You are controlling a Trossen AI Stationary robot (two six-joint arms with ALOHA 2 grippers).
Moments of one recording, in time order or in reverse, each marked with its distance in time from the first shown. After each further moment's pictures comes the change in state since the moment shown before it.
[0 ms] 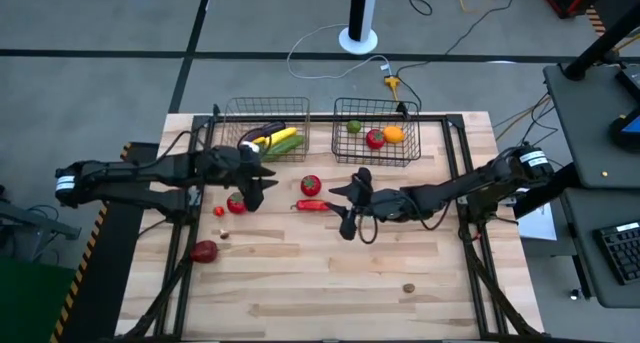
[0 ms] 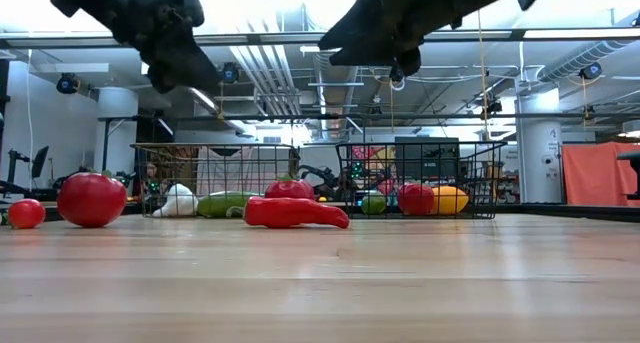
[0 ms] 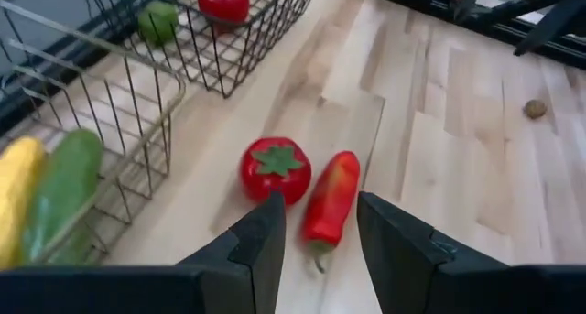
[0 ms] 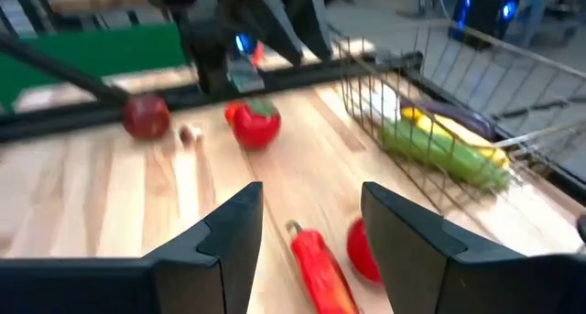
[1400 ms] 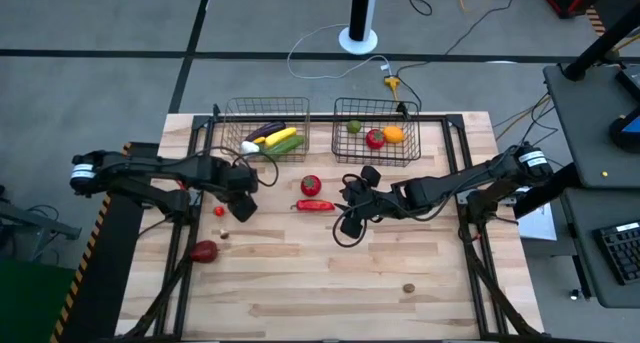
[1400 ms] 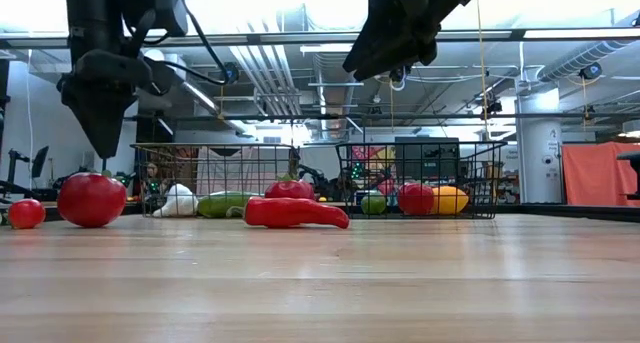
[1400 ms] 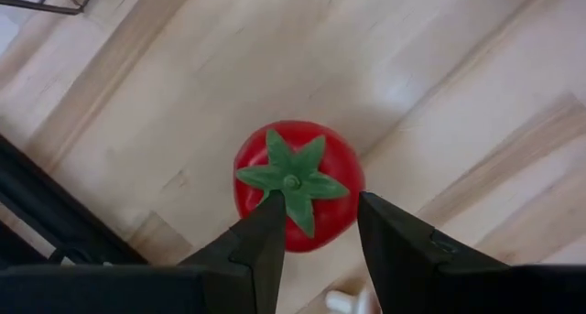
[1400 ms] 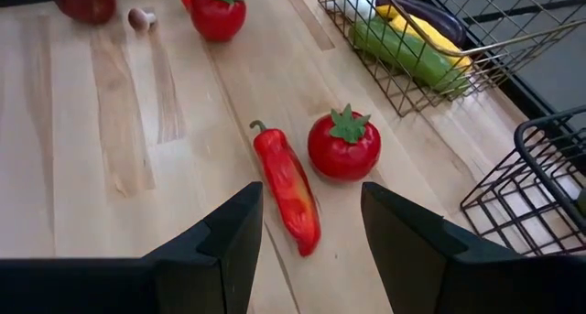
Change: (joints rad) left arm -0.078 0.248 0.135 -0.768 -0.058 -0.460; right arm 0.003 0.007 0.237 -0.632 -0.002 0.129
